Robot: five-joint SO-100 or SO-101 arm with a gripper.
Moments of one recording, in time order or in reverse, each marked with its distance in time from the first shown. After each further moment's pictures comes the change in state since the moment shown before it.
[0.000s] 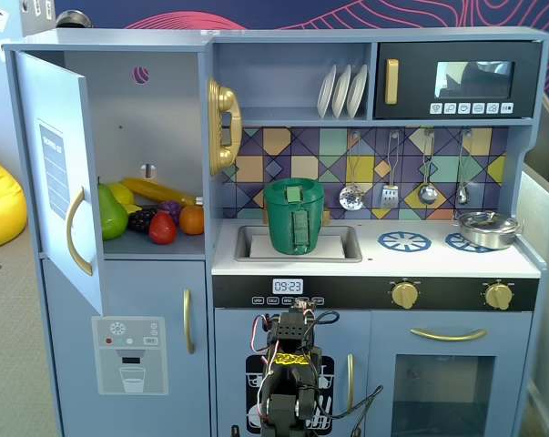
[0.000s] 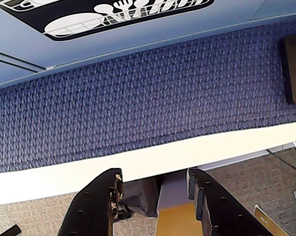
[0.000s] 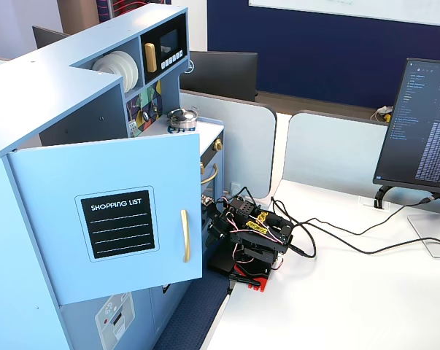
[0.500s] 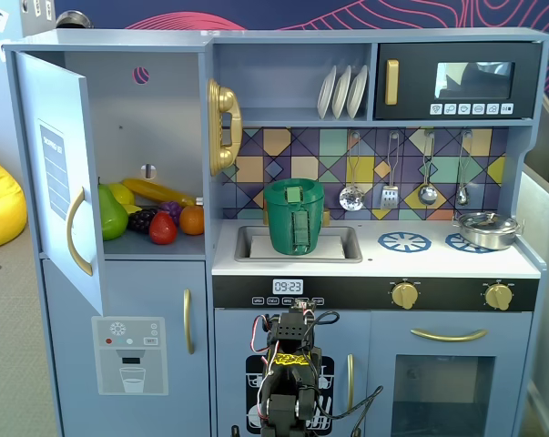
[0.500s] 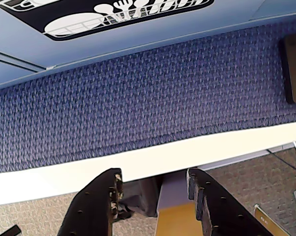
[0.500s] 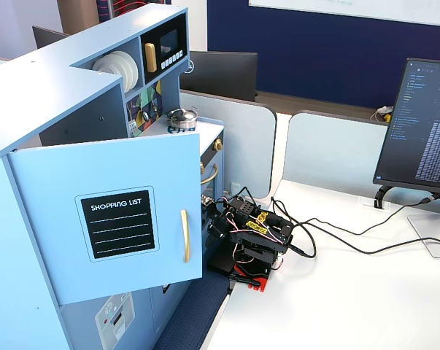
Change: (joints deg) arm 0.0 0.0 0.0 0.0 0.0
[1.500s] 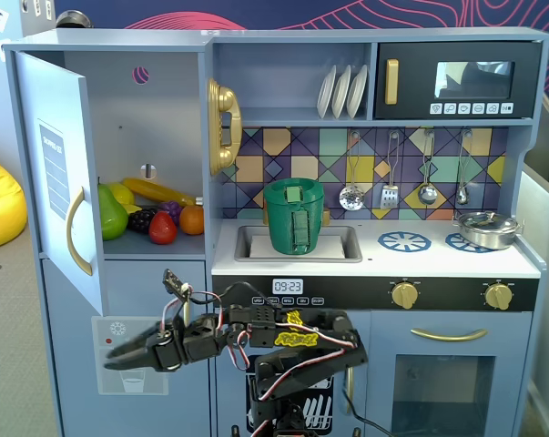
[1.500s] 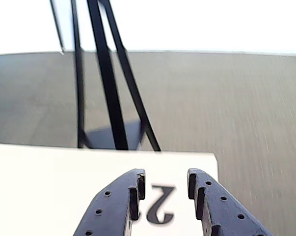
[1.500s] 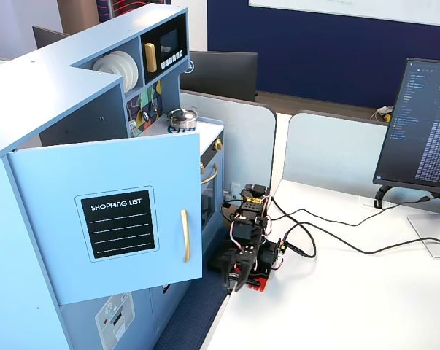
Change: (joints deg) arm -104.8 -25.8 -20.5 -66.5 -6.8
